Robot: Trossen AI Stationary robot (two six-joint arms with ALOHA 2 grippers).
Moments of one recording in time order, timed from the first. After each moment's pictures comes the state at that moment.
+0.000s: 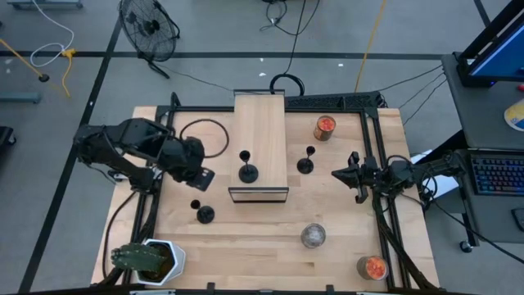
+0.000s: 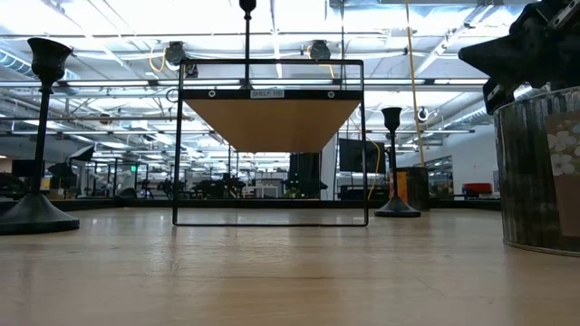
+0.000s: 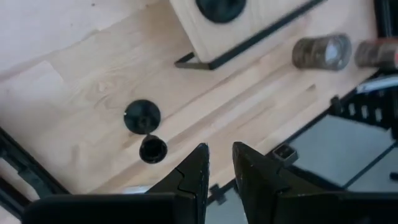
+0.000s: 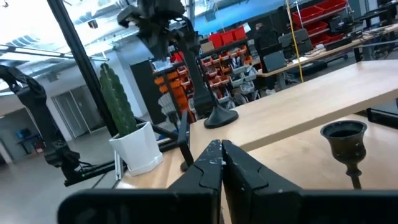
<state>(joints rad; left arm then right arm) -0.20 1.43 1.84 -1.56 0.04 -1.29 0.28 0.00 0.02 0.14 0.34 0.33</state>
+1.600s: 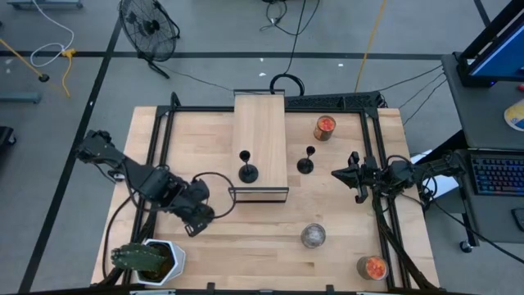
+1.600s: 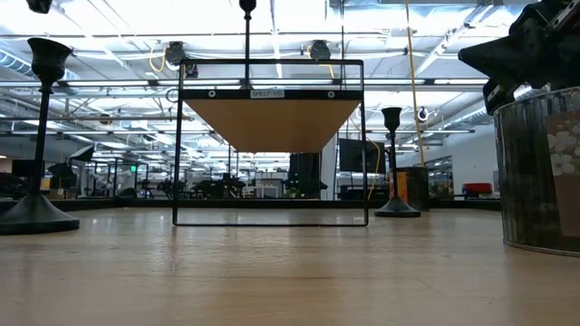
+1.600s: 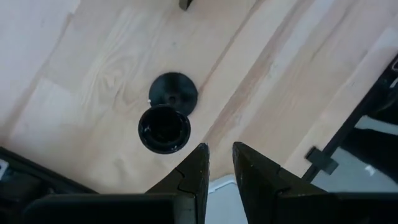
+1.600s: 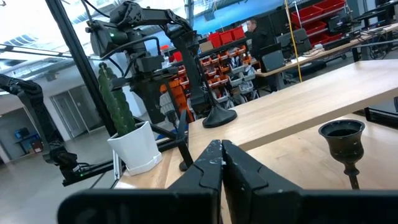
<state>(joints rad) -0.52 1.43 1.43 -1.39 -0.03 -1.10 0.28 0.00 0.02 0.13 0.34 0.33</state>
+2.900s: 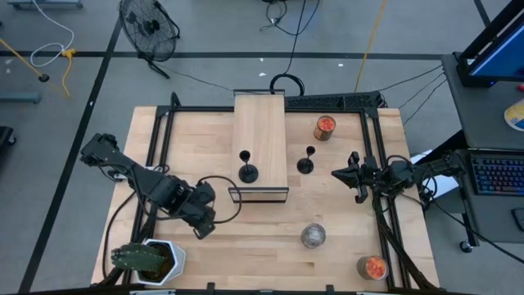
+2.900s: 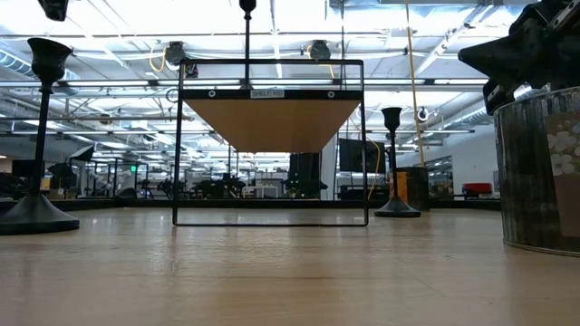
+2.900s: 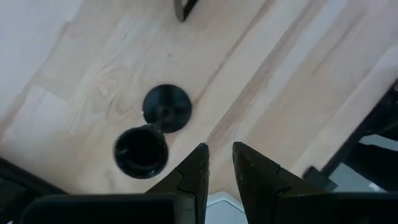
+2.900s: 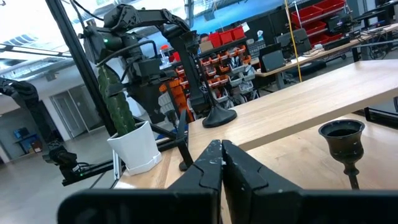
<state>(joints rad) -0.52 1.50 1.46 -1.38 -0.07 -1.16 0.28 0.00 0.02 0.13 0.34 0.32</state>
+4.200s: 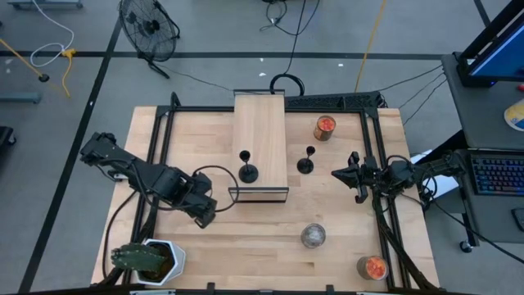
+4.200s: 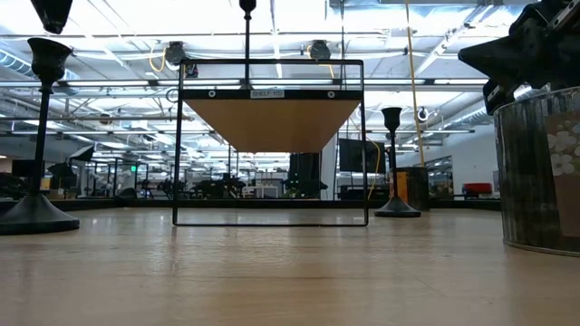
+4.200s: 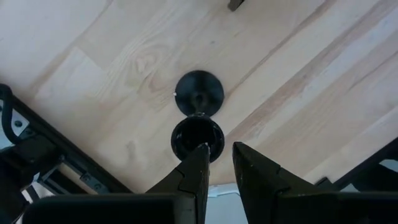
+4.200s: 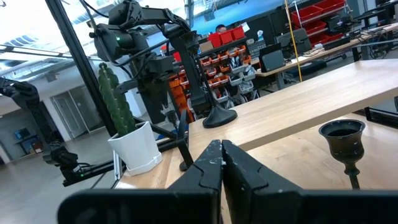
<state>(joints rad) -0.45 1.49 1.47 -1.49 -0.03 -1.27 0.28 0.00 0.02 0.13 0.34 0.33</state>
